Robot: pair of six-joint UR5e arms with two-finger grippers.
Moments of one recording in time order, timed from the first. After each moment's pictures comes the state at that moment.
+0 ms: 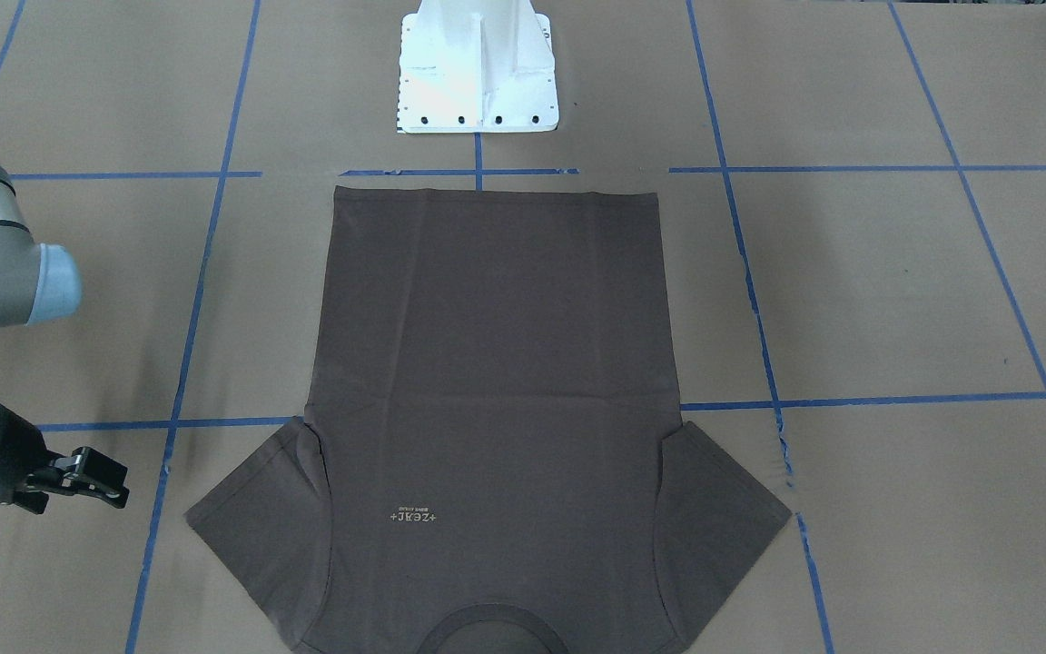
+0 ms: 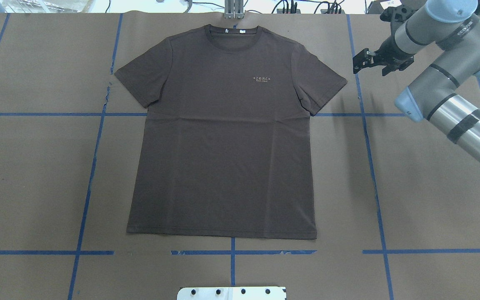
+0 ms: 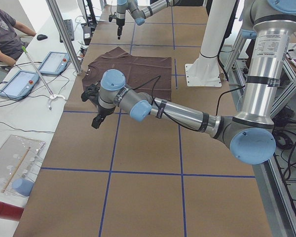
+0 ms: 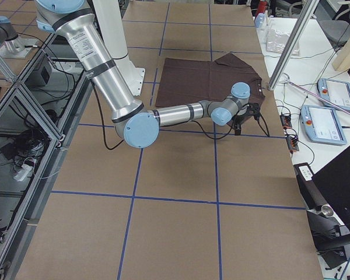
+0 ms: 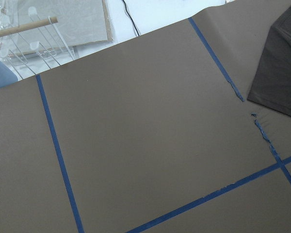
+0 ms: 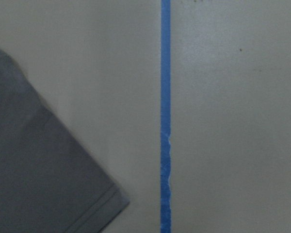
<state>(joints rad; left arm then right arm) -1.46 -1.70 -1.72 -1.94 -2.33 -0.12 1.02 -1.00 1.16 -1.00 2.15 0.87</state>
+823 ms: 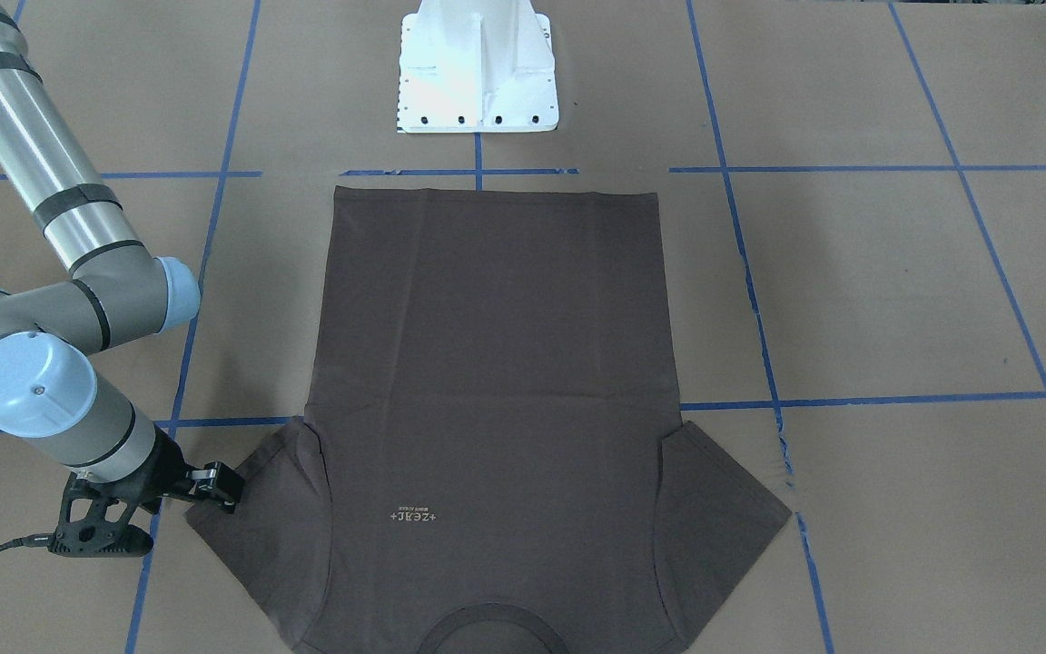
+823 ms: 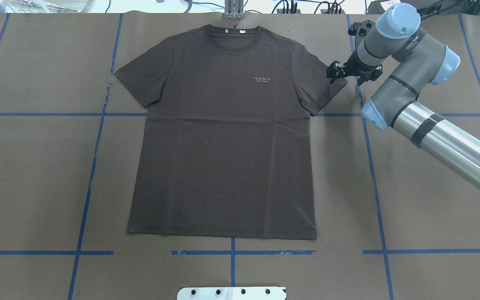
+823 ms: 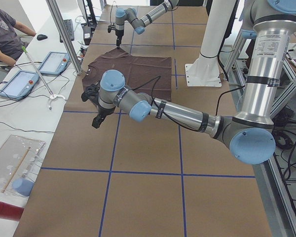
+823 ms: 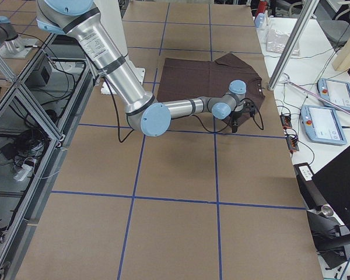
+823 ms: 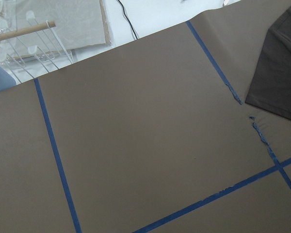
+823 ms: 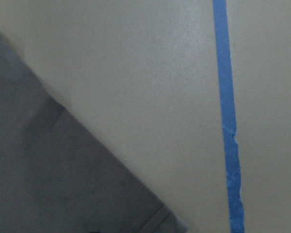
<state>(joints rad) -1.46 -1.70 -1.71 -1.95 -2.37 -0.12 0.94 -0.90 1.01 -1.01 2.06 0.94</state>
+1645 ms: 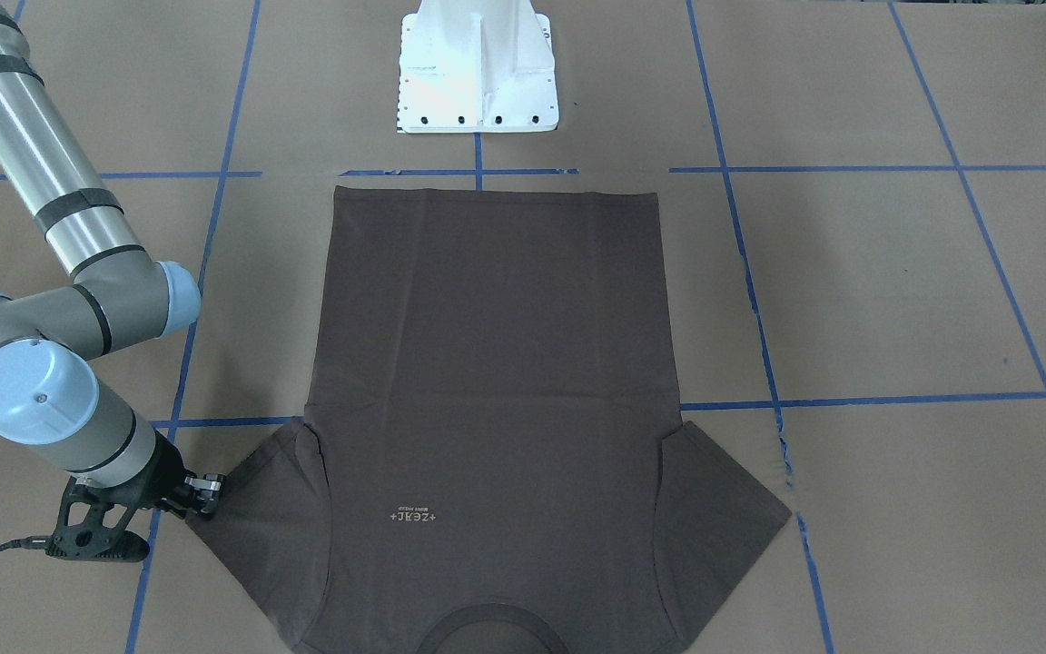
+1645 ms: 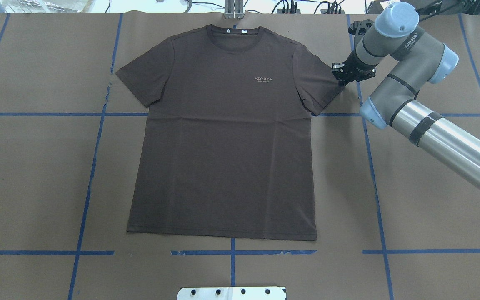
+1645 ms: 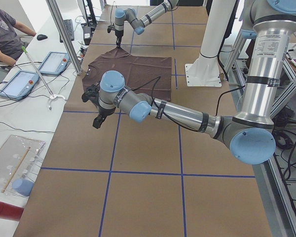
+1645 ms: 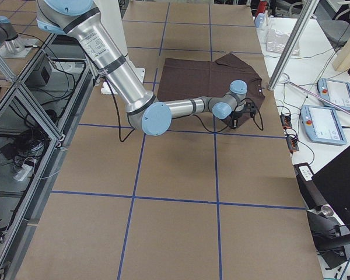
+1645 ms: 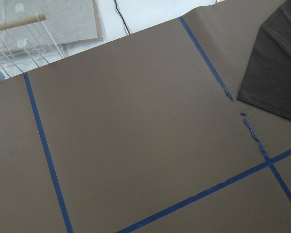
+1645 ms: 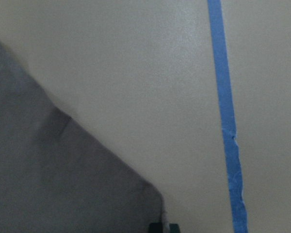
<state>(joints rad) -1.46 -1.70 -1.71 -1.95 -2.37 -0.12 0.94 -0.89 1.00 -1.01 2.06 0.97</state>
